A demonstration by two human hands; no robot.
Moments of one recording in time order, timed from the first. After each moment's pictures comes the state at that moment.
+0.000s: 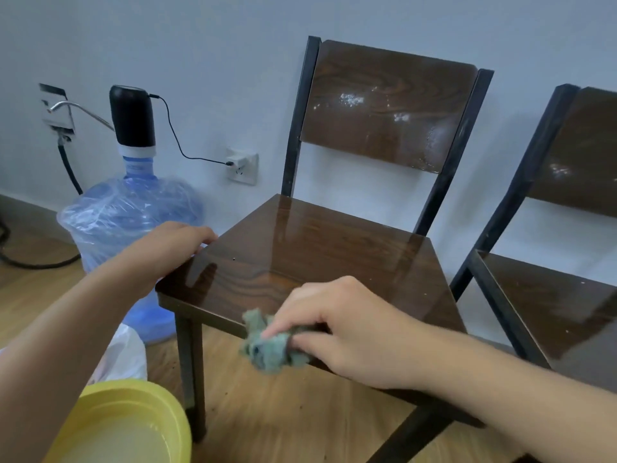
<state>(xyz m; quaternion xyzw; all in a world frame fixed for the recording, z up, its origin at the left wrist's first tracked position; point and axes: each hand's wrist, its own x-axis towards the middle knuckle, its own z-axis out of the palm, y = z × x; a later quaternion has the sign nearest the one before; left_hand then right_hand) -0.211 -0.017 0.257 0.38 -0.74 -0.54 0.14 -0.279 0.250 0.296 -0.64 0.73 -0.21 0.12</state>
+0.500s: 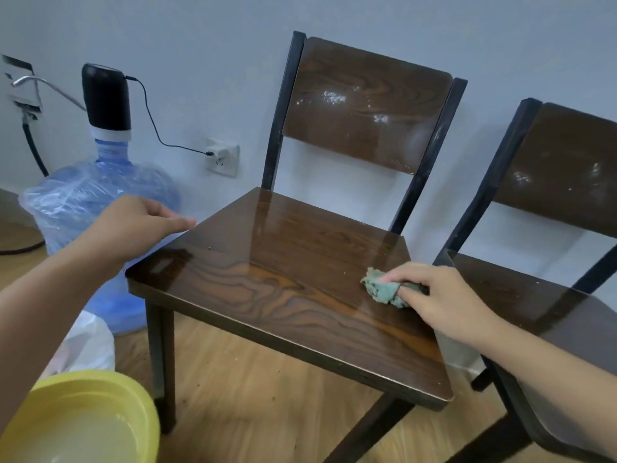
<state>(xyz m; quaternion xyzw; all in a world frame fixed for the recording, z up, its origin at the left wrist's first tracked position) -0.200 -0.010 0.263 0.36 -0.78 -0.46 0.22 -0.400 0.351 0.276 -0.41 0.89 -0.21 -0.01</state>
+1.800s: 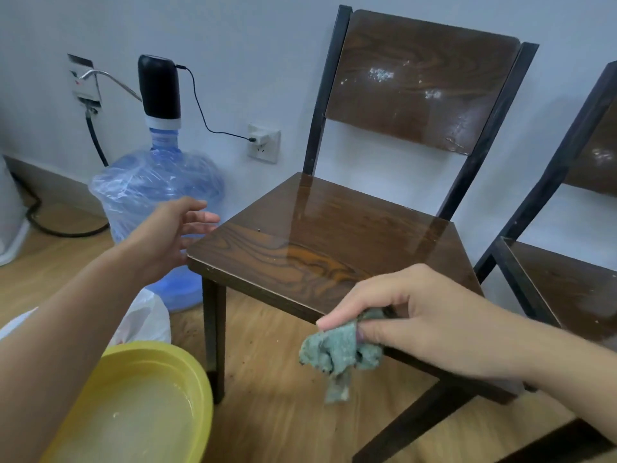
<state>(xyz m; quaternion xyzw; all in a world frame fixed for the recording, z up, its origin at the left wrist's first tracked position) -0.187 -0.047 0.213 0.33 -0.58 -0.72 0.19 -0.280 0.288 0.311 -0.57 0.75 -0.25 0.23</state>
